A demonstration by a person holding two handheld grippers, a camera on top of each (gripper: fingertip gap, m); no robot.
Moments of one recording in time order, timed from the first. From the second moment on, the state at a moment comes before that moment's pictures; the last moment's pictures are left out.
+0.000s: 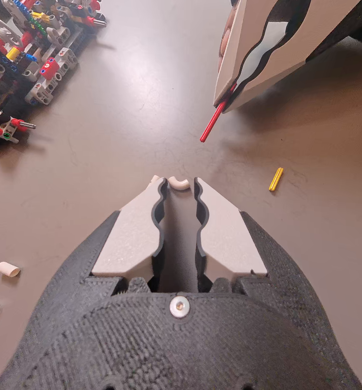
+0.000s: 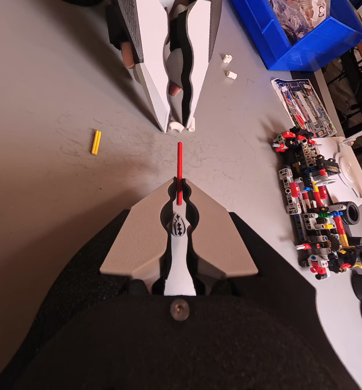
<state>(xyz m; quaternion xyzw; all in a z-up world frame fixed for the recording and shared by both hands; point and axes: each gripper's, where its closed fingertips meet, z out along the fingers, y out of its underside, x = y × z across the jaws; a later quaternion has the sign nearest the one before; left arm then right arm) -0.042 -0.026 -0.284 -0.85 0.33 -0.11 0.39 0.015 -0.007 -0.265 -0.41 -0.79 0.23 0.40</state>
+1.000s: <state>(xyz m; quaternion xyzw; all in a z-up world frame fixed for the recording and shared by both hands) -0.002 -0.061 -0.260 -0.72 0.49 -0.15 0.47 0.020 -0.033 -0.265 -0.37 -0.81 0.26 0.37</state>
